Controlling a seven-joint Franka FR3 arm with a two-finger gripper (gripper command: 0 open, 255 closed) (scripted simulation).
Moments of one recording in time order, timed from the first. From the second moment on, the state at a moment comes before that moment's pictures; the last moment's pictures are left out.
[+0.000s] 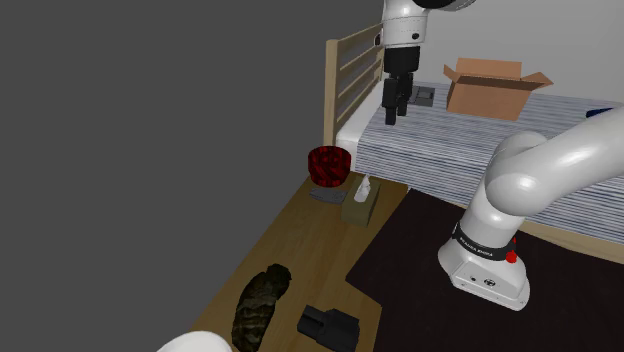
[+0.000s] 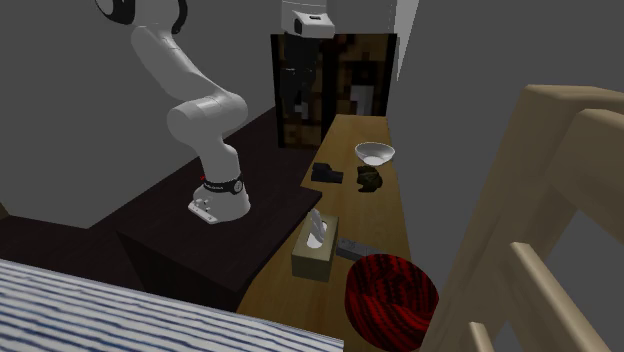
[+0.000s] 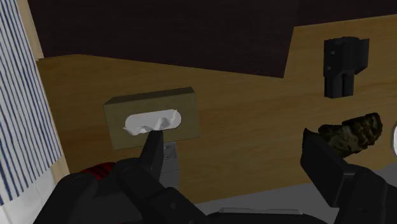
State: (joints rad) arm 0.01 -0.77 0.00 -2.45 0.10 1.53 -0.09
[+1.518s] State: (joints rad) arm -0.05 -0.10 0.14 -2.52 -0.09 2.30 0.12
